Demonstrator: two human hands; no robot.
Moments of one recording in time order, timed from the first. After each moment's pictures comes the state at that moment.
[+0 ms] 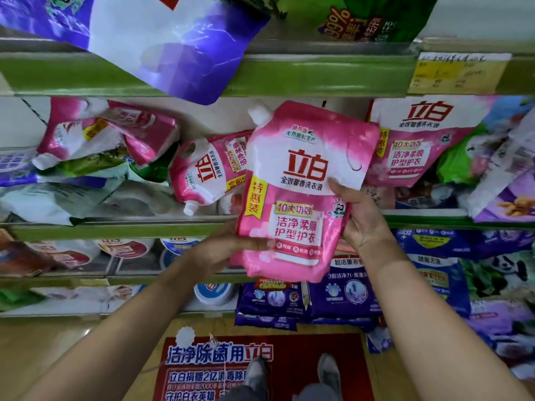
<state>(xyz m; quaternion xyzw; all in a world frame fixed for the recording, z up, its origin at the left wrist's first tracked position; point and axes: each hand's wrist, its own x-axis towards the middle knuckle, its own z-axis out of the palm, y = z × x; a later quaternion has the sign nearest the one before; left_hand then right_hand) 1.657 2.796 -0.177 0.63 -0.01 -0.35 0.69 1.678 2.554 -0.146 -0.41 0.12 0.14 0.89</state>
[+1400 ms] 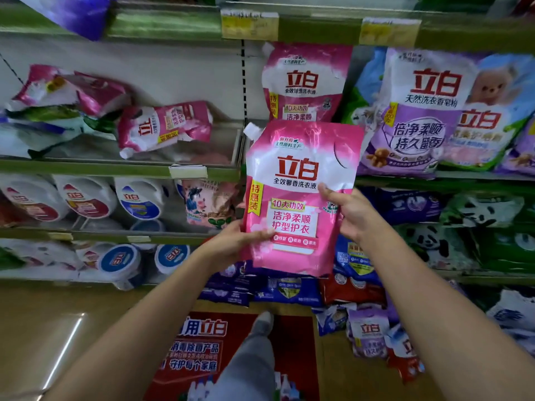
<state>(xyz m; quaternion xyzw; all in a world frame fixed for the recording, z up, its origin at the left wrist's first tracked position) 1.485 2.563 -0.197 0.61 0.06 -0.32 0.72 1.520 2.328 -0.155 -0.58 0.14 0.13 0.79</state>
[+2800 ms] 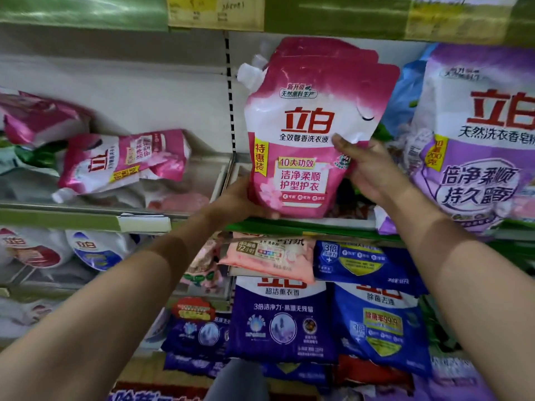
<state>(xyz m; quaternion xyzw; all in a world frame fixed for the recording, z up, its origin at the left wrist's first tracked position) 1.727 2.535 -0.215 0.78 -0.13 -0.10 0.61 1.747 2.289 -0.154 -0.61 -0.09 0.02 0.78</state>
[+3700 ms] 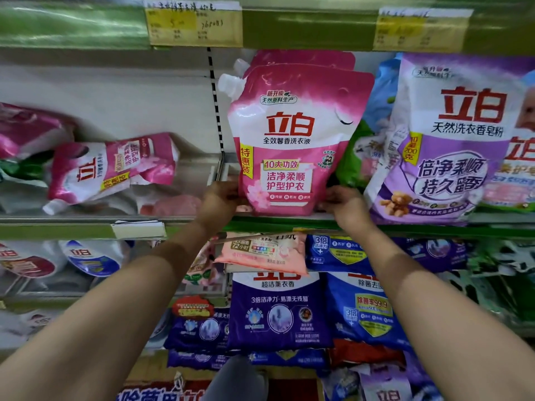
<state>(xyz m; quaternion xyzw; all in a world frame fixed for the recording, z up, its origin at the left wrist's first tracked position) 1.728 2.544 -0.228 0.79 -0.06 -0.01 0.61 1.722 2.284 -0.234 -0.81 0.05 -0.05 0.58</state>
